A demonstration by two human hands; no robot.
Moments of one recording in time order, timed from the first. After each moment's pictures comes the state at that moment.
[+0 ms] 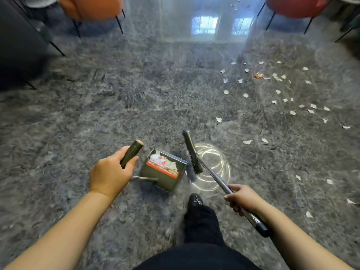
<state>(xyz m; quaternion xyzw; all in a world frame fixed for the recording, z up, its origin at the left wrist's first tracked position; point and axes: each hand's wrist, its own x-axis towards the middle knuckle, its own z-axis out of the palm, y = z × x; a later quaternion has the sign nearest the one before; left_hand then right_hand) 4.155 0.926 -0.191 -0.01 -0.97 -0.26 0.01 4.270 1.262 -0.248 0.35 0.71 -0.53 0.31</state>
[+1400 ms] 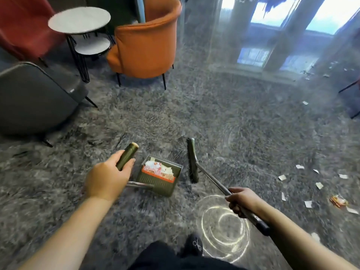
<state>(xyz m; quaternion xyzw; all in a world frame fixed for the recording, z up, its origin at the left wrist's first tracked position) 3.271 0.927 -0.148 0.16 -0.95 -0.24 0.08 3.273 1.281 -0.212 0.27 0.70 -0.54 0.37</state>
